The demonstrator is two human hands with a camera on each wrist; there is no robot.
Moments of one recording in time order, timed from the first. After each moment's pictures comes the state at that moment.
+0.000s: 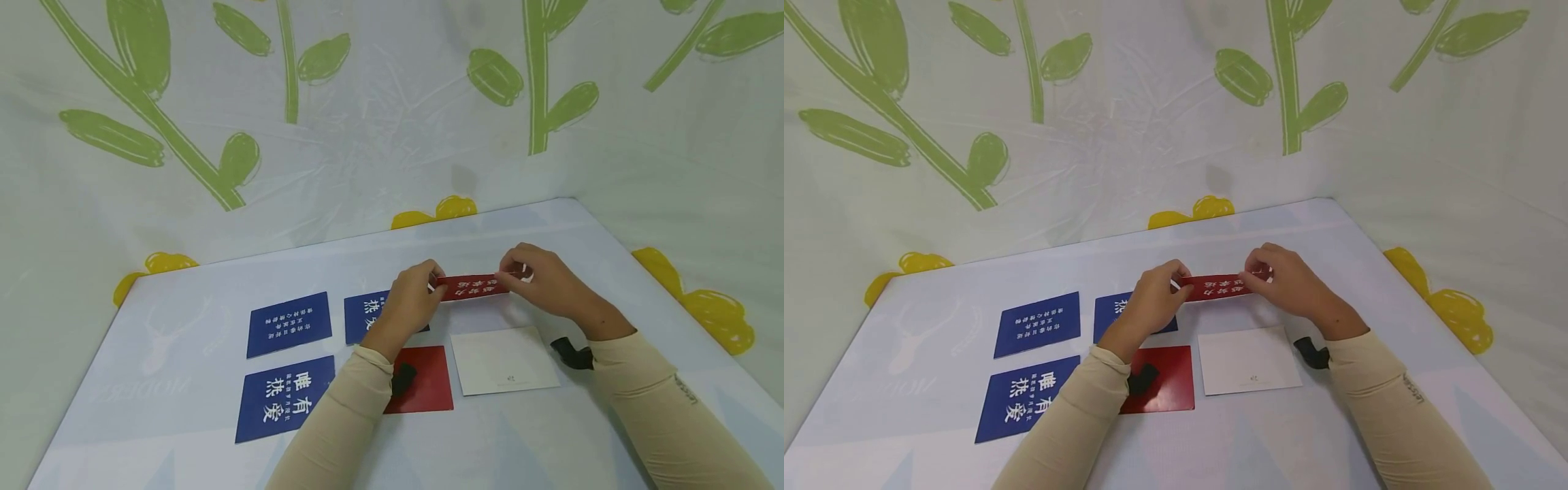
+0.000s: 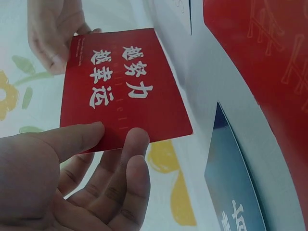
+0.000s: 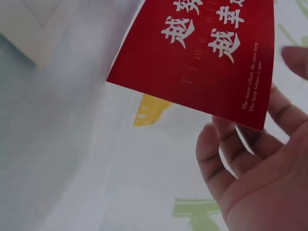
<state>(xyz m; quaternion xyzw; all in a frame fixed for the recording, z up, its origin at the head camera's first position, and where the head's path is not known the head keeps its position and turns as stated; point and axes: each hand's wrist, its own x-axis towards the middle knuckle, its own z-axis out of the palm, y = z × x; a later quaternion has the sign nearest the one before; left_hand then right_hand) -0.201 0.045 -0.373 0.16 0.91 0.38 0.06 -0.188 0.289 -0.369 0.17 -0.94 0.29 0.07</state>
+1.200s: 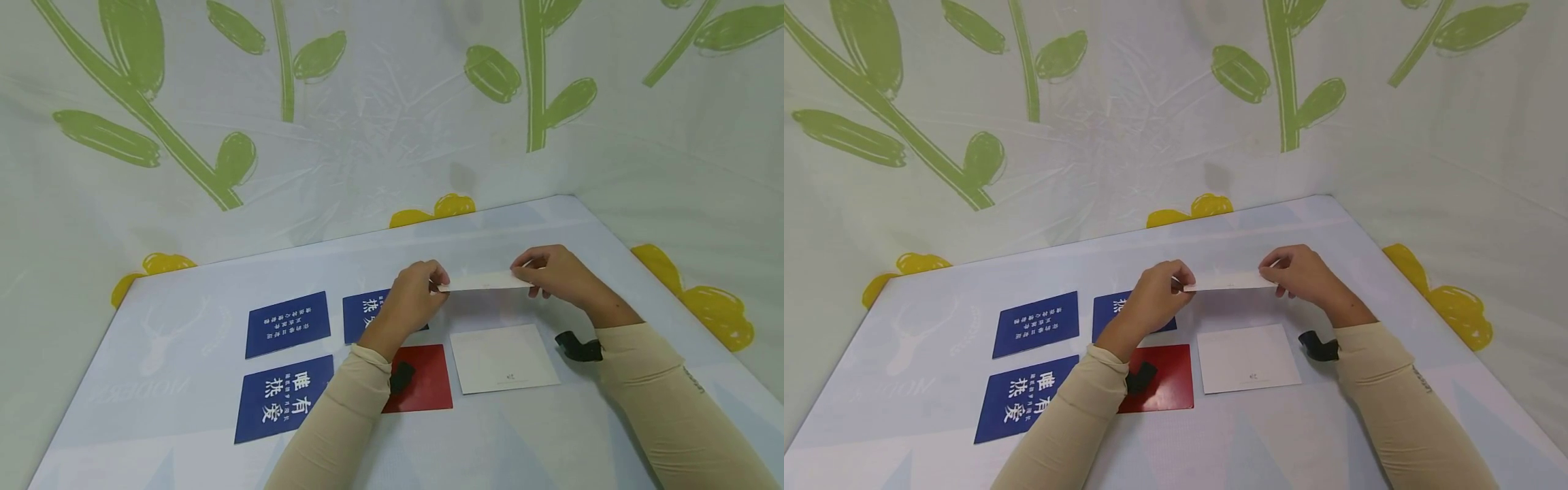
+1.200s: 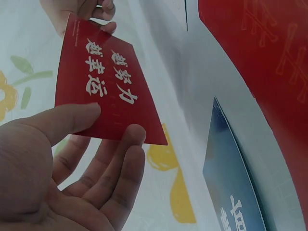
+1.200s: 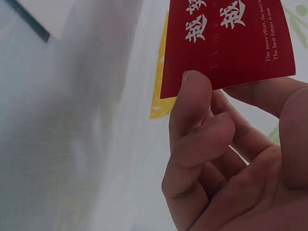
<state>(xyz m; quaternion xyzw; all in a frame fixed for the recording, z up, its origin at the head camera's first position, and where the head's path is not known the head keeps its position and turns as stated) -0.202 0.044 -0.373 0.21 0.91 0.37 0.06 -0.196 0.318 -0.369 0.00 -0.91 0.40 -0.11</state>
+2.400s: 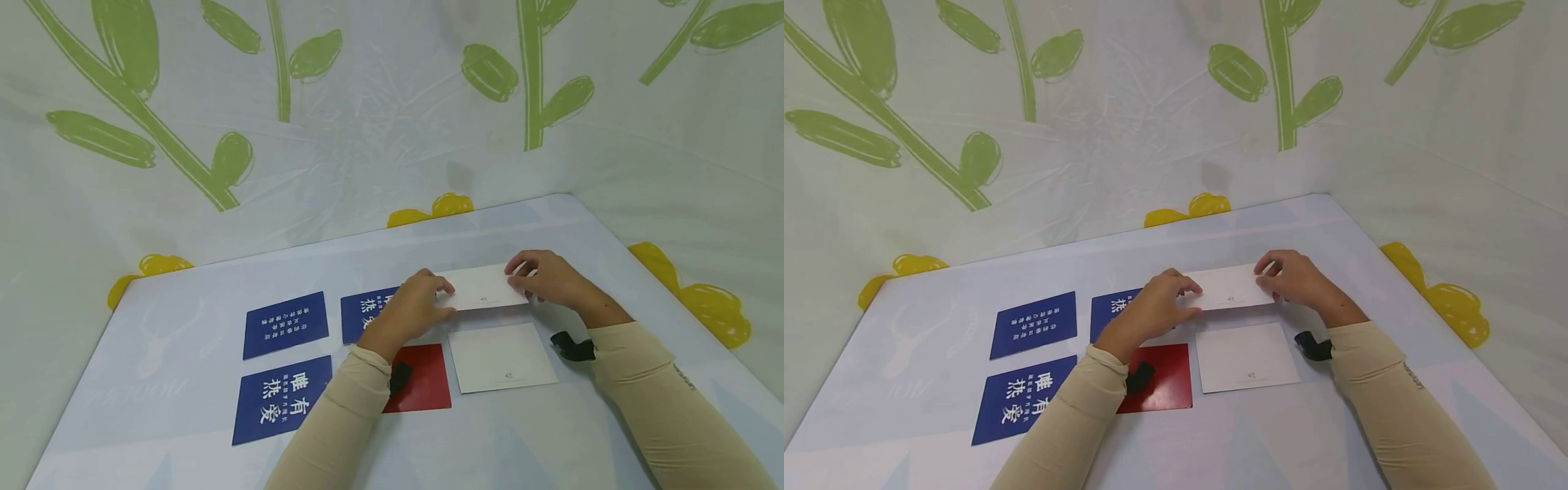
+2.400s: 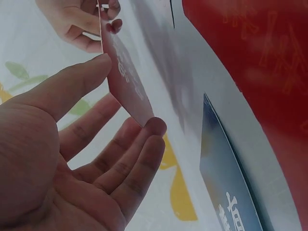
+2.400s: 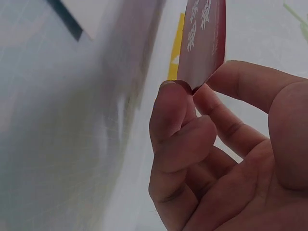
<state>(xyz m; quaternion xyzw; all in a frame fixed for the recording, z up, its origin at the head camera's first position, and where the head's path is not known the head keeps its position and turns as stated) -0.196 0.047 -0.376 0.23 0.92 0.28 0.13 -0.200 0.314 -0.384 0.01 -0.92 0.36 -0.12</state>
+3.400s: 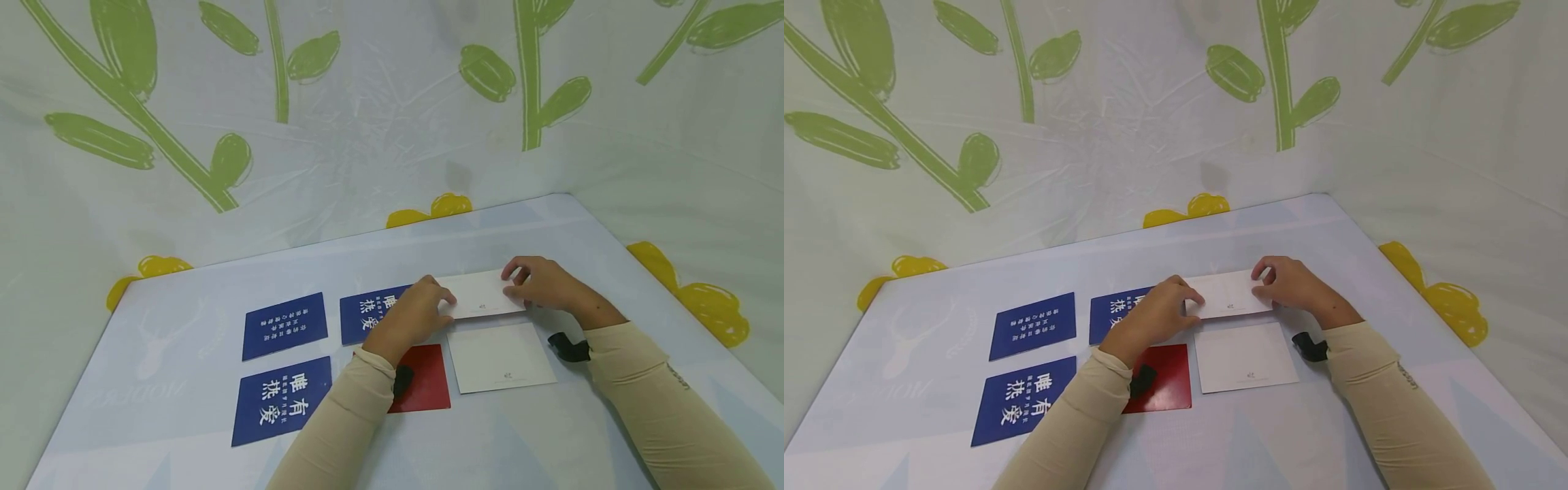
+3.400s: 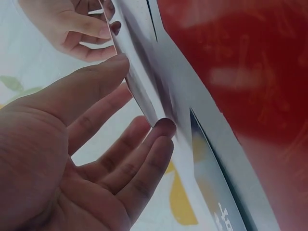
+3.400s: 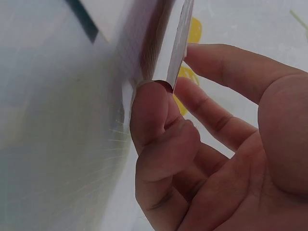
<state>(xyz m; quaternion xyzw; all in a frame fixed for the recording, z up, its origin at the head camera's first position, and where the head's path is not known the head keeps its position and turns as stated) -0.191 0.051 -0.383 0.24 0.93 0.24 0.14 -0.200 0.311 -0.388 0.02 -0.93 0.33 -0.16</state>
